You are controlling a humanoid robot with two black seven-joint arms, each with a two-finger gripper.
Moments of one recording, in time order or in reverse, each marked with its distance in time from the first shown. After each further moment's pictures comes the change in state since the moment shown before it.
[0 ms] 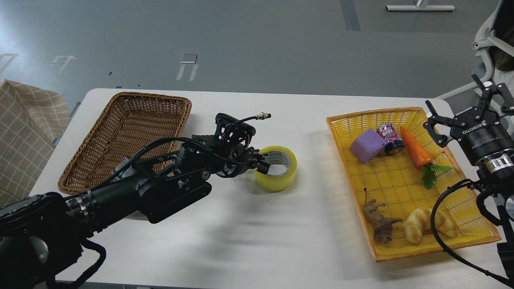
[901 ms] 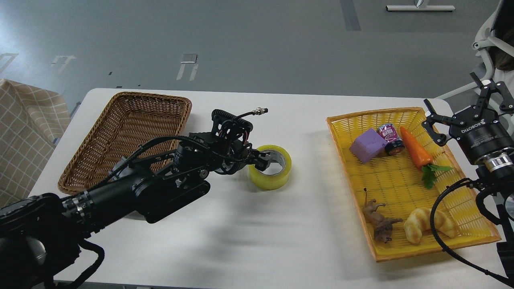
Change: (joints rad) left arm 0.016 -0.008 -0.017 -0.020 -0.002 0.000 0.057; right arm -0.001 0.000 -0.004 0.014 0.000 0.000 -0.004
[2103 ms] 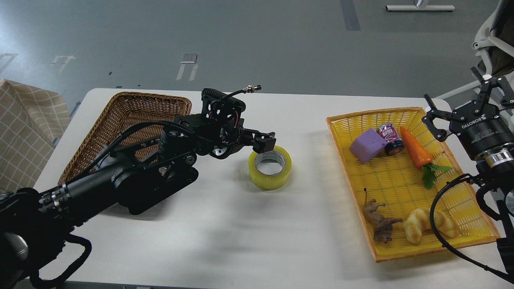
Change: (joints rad) left arm -0.015 0.078 -0.081 -0.149 0.001 0.000 -0.007; right arm 0.018 0.000 0.000 0.000 0.000 0.000 -0.003
